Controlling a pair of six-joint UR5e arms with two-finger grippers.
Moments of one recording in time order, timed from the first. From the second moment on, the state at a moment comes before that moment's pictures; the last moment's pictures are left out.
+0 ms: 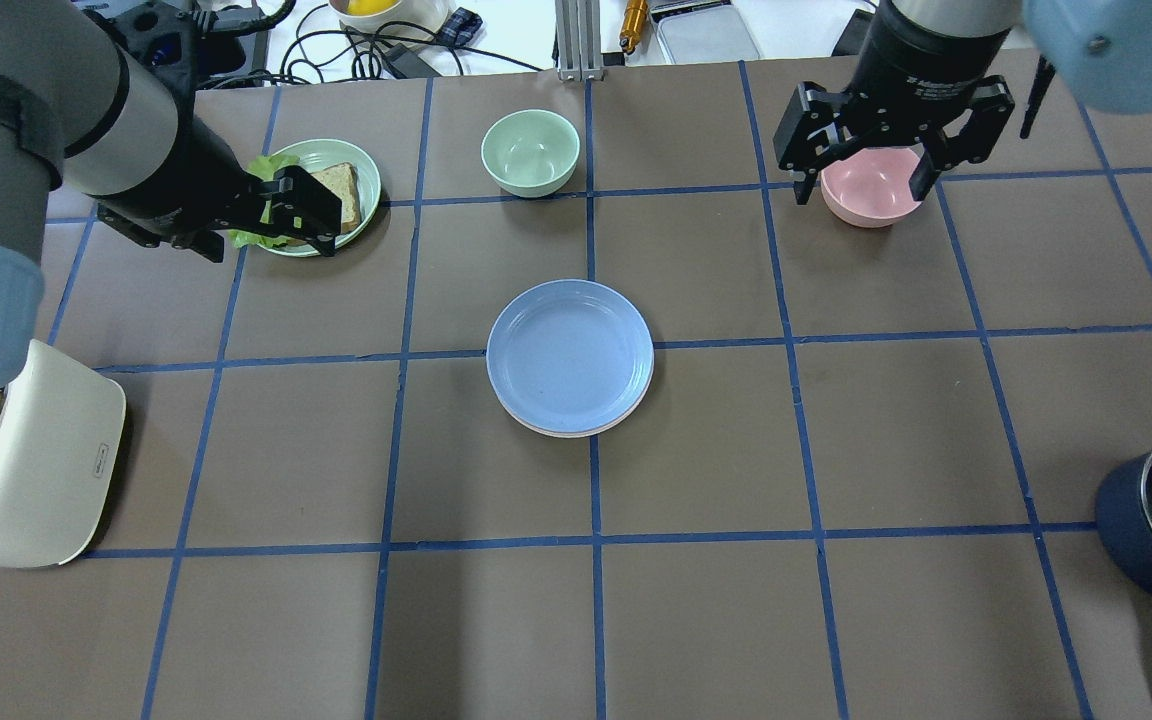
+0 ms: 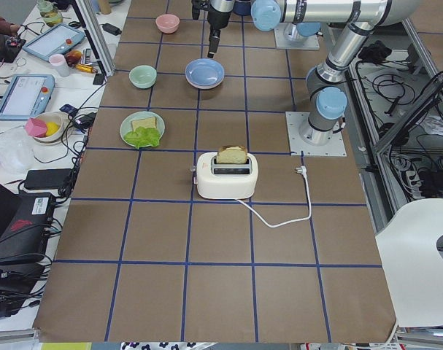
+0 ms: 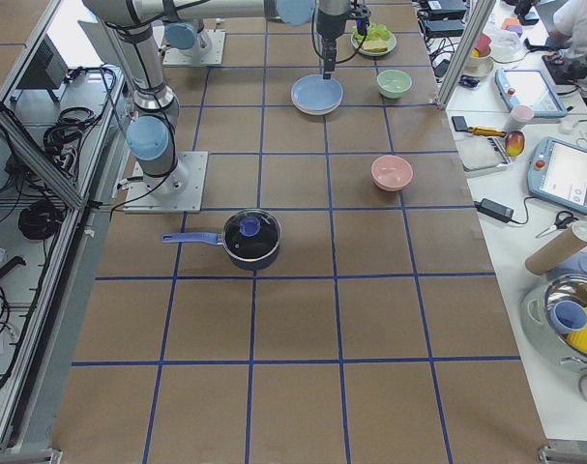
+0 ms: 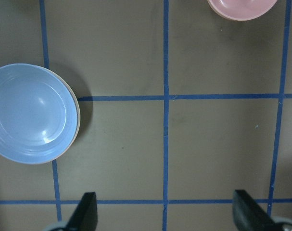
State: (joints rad) left arm -1.55 -1.42 -1.77 -1.30 1.53 0.03; right arm 1.59 -1.52 1.47 -1.50 -1.55 0.02
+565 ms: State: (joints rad) left arm -1.55 -1.40 -1.83 -1.27 1.53 0.03; right arm 1.58 -1.55 1.50 -1.58 -1.56 0.02
